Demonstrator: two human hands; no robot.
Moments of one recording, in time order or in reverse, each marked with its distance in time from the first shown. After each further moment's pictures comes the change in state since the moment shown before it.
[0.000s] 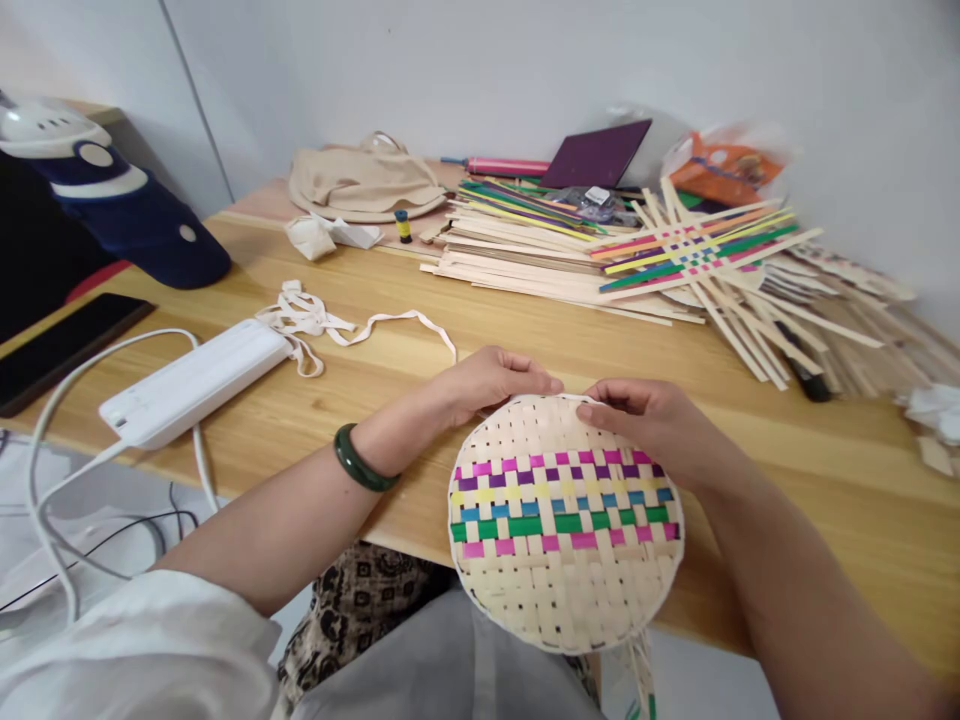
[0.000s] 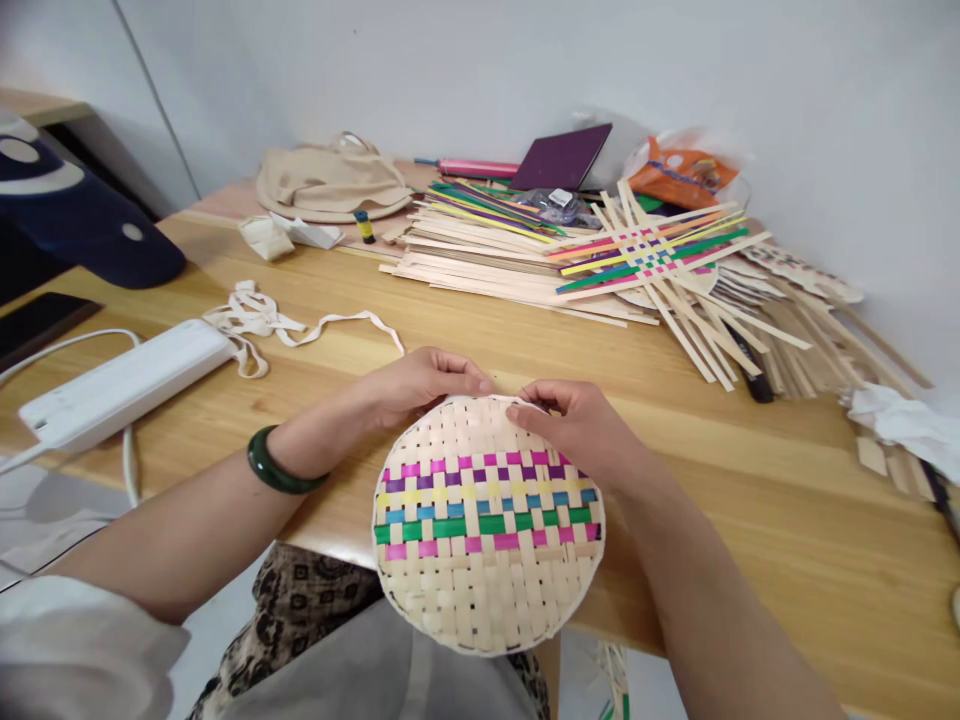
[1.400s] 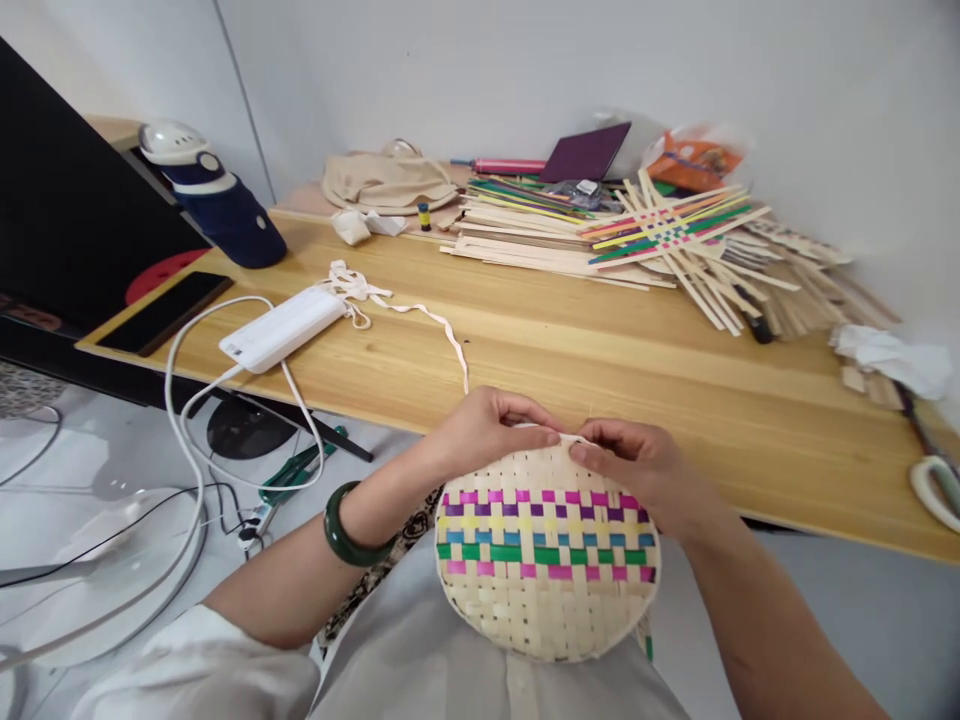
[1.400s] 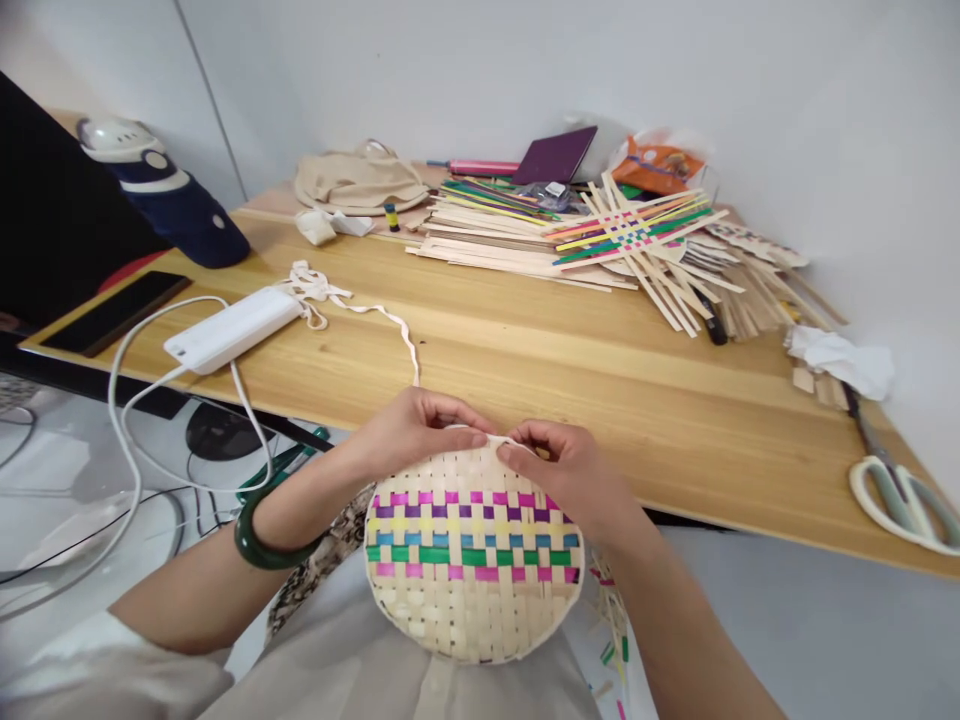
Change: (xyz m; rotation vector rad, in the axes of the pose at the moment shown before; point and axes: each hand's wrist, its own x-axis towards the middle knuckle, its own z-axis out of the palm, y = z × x) left_hand -0.122 -0.045 0.068 0.249 0.085 0.197; right_hand -0.117 0.023 0.063 0.226 -0.056 0.041
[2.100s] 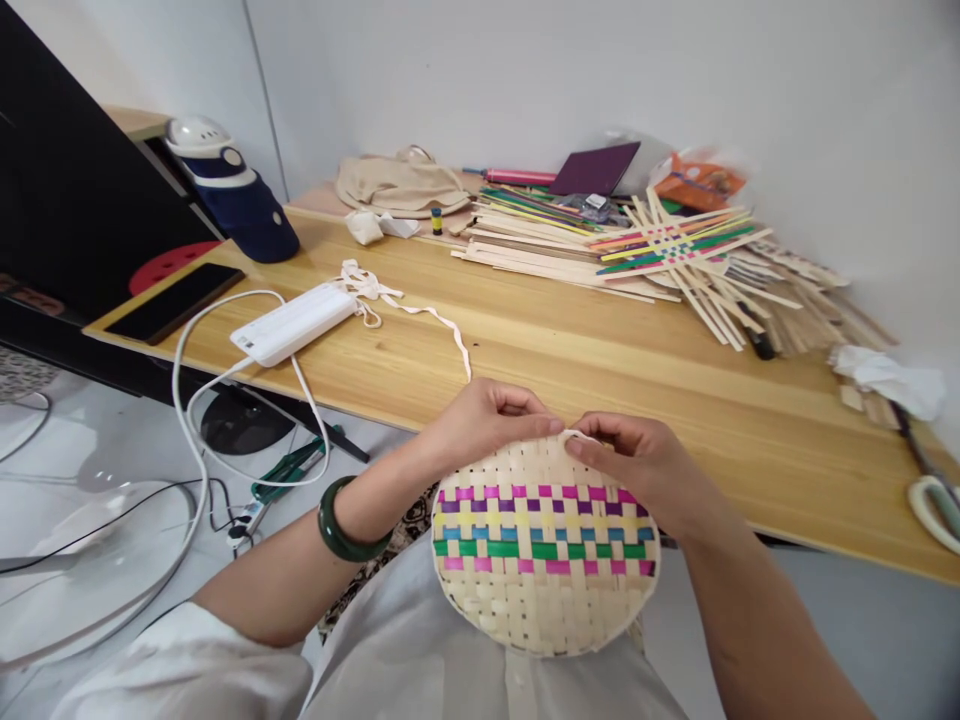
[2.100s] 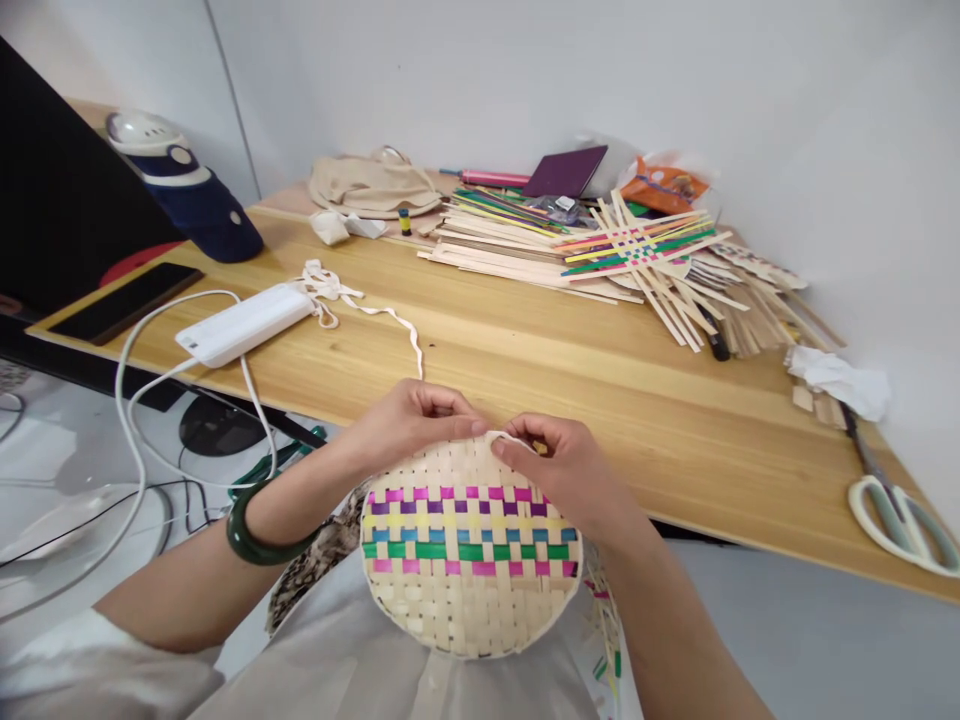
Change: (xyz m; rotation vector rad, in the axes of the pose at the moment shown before) left_hand -0.006 0.007 -0.010 -0.122 0.051 -0.001; right_hand 0.002 -0.021 0.011 -0.148 0.022 -0.080
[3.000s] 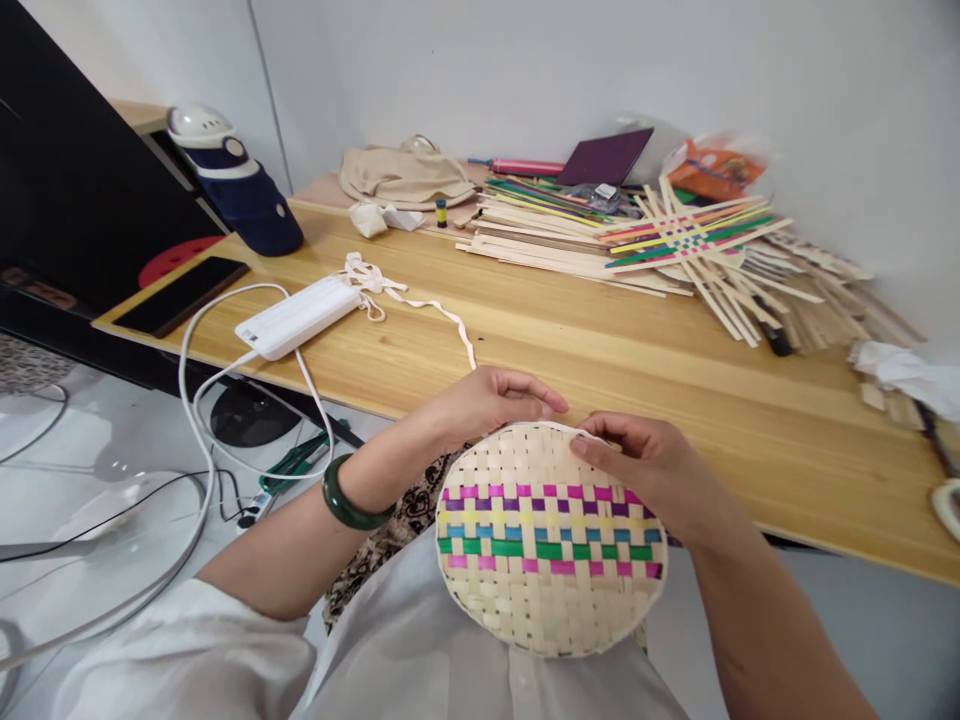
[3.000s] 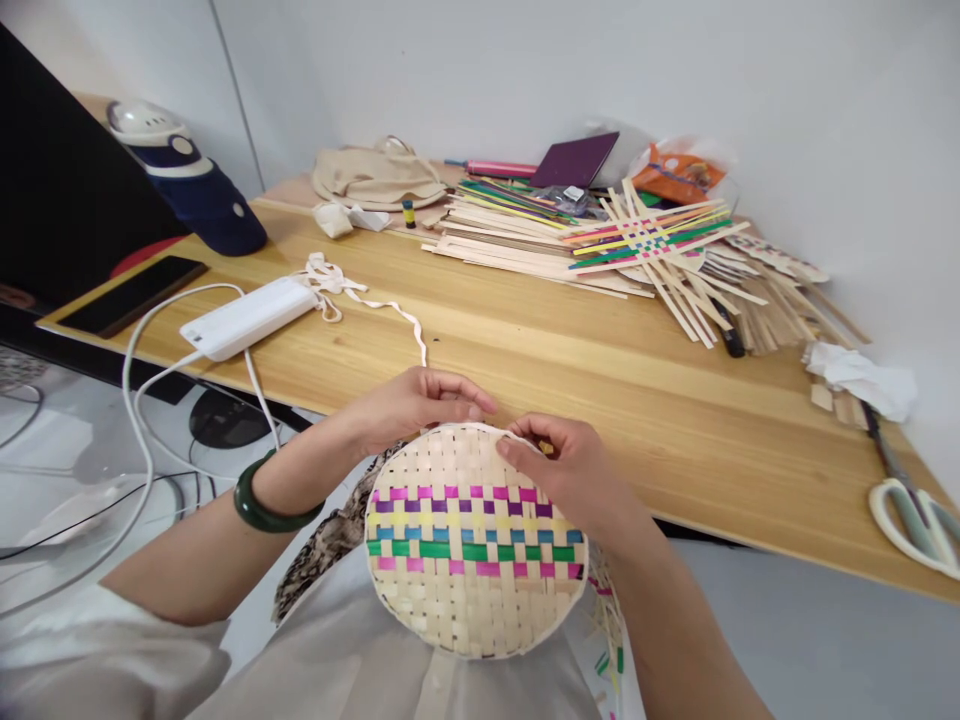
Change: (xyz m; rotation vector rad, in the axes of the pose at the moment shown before) left_hand 0.013 -0.002 -0.013 -0.163 -0.106 -0.128; right_hand -0.001 0.001 0.001 -0.028 -0.013 0.003
